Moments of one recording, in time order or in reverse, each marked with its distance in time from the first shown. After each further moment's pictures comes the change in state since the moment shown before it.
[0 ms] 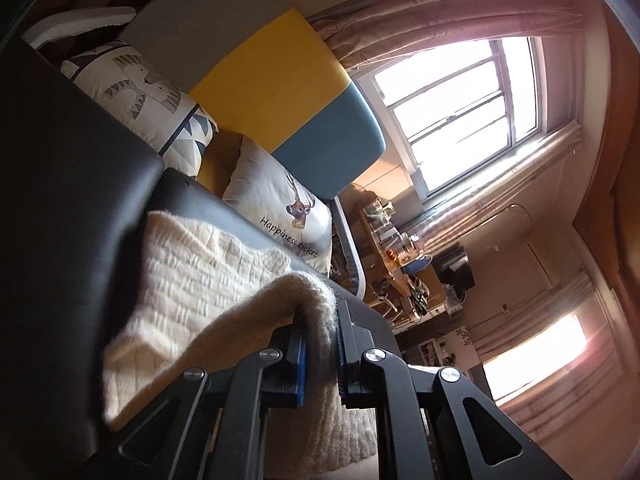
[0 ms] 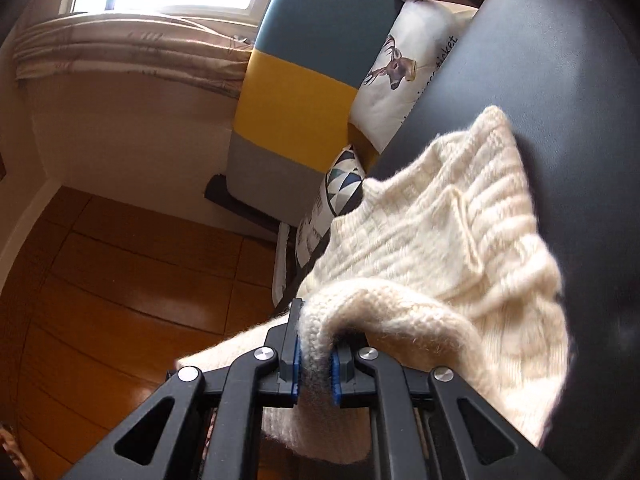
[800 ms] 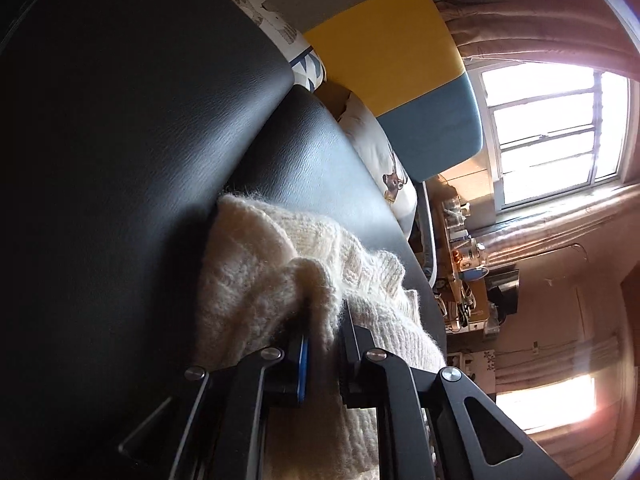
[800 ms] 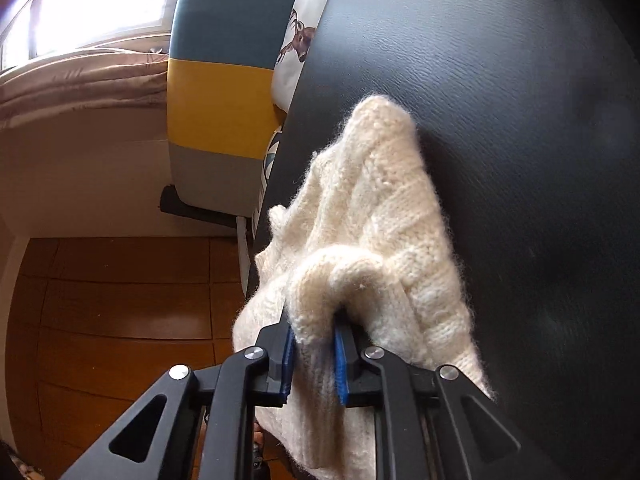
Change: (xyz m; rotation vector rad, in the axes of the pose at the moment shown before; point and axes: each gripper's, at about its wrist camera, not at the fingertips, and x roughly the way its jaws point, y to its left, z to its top) left arm 0.014 0.085 -0.076 -0.239 0.106 0.206; right arm -0.019 -0.081 -0.032 0.198 0.114 -0.074
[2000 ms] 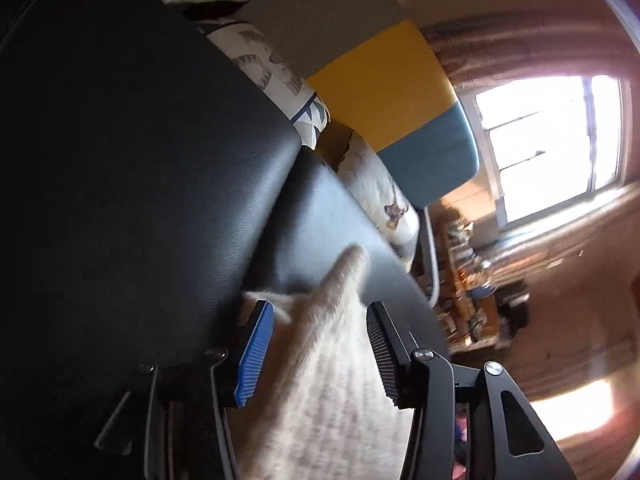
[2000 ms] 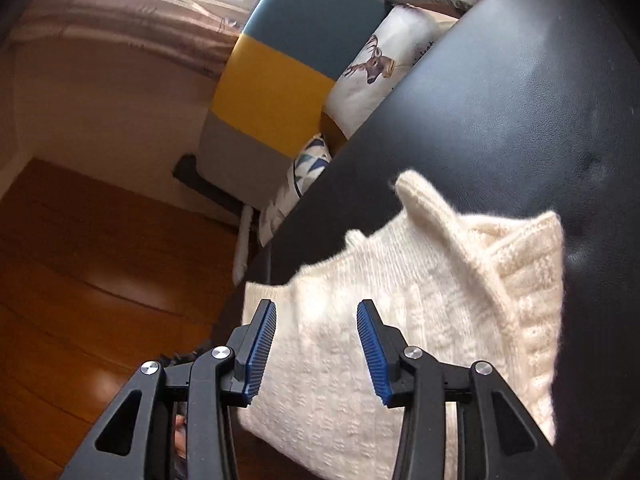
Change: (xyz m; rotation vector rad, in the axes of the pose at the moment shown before) left arm -0.097 -0.021 -0.001 0.114 -0.096 0.100; right arm -0.023 0.093 -0.080 -0.365 -0.066 -0.172
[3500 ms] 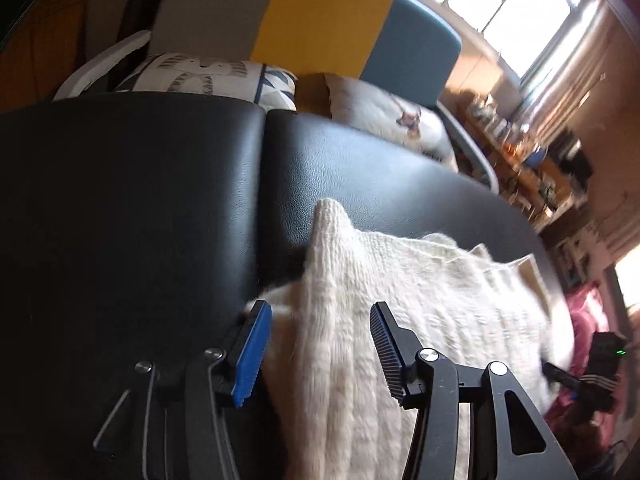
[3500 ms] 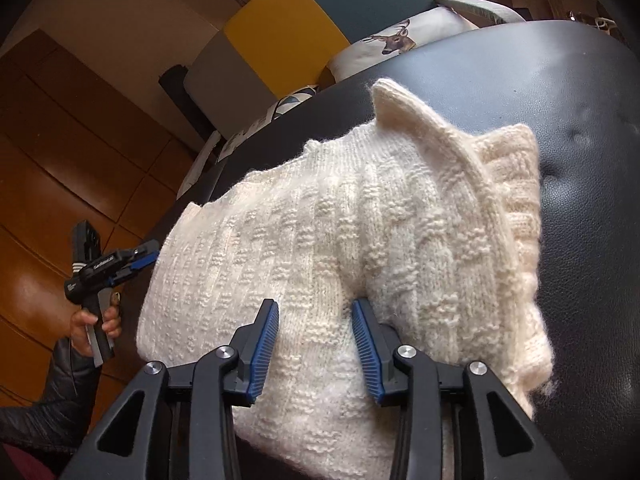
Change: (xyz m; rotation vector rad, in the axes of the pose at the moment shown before) left arm 0.075 -0.052 -0.007 0.494 0.156 0.271; right arm 0.025 -0.010 -0.049 -0.252 0.079 -0.142
